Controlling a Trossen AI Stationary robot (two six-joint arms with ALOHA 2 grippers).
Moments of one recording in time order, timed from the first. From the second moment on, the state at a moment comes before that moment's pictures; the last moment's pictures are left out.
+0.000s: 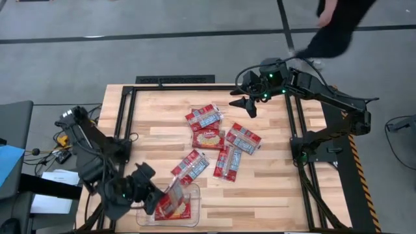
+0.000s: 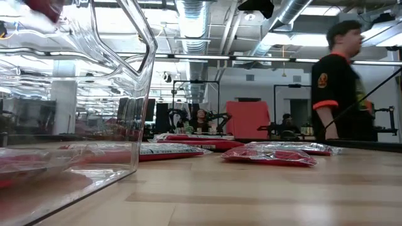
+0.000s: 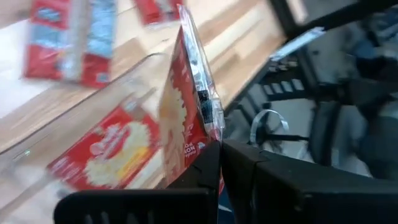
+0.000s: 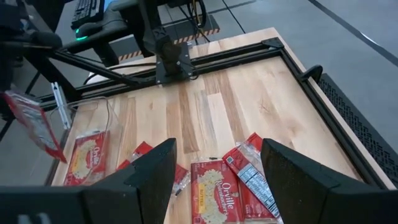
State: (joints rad) left arm -0.90 1.45 1.54 -0.95 -0.56 -1.68; right arm -0.36 1.30 1.48 -0.66 -0.29 0.05
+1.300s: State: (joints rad) left arm -0.79 1.64 1.61 -1.28 -0.55 -1.52; right arm -0.25 1.33 1.48 -0.72 -0.28 0.05
